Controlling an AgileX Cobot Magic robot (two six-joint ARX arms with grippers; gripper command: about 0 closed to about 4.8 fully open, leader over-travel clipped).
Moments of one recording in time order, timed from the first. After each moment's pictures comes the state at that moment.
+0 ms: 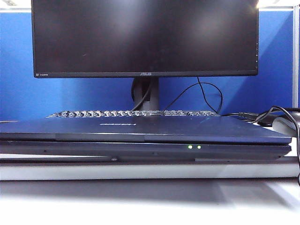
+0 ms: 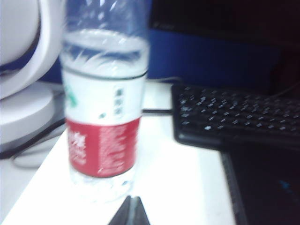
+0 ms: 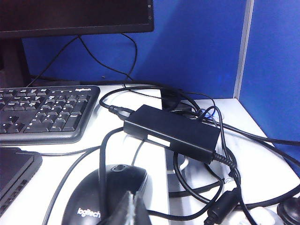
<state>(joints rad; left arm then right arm) 0.02 0.01 0.01 -0.03 0.01 -0.11 0.05 0.00 0.01 0.01 0.02 0.06</state>
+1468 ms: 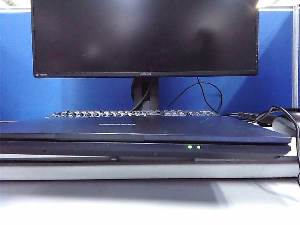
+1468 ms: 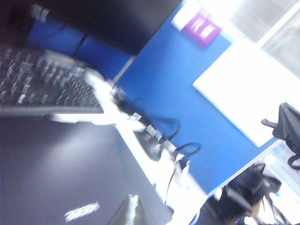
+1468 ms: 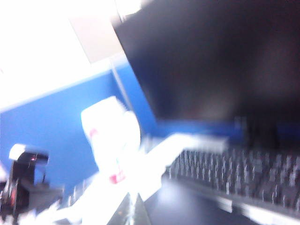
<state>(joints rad) 0.00 0.29 0.34 -0.03 0.94 -0.66 0.05 0.29 0.62 -0.10 -0.75 0.53</state>
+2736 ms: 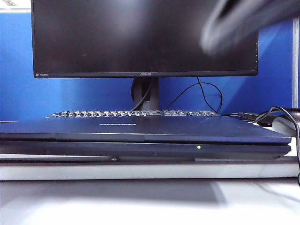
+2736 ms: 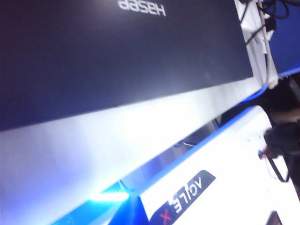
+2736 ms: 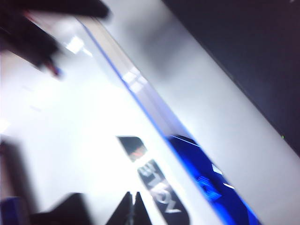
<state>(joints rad) -0.65 0.41 0.36 -0.60 0.39 -0.58 1.23 0.77 0.62 -0.56 -0.08 0.47</state>
